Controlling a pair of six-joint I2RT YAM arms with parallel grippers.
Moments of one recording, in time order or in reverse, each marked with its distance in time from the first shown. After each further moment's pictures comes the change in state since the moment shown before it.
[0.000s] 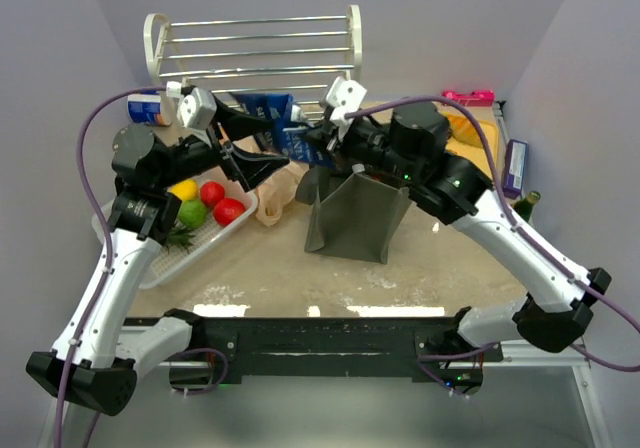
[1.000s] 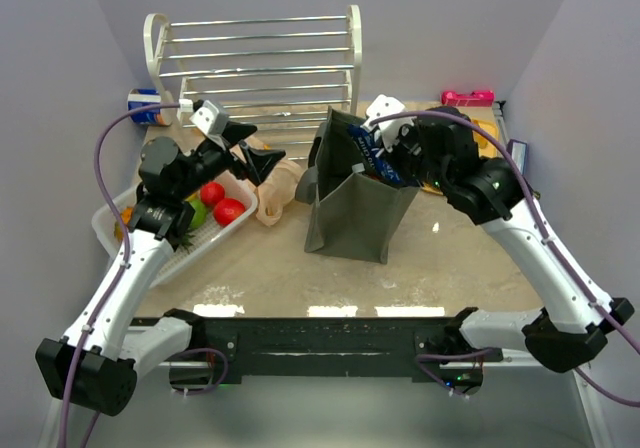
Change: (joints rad) left arm 0.002 -0.016 -0.219 0.063 -0.343 0.135; right arm -0.185 -0.148 -0.042 -0.514 0.459 -0.130
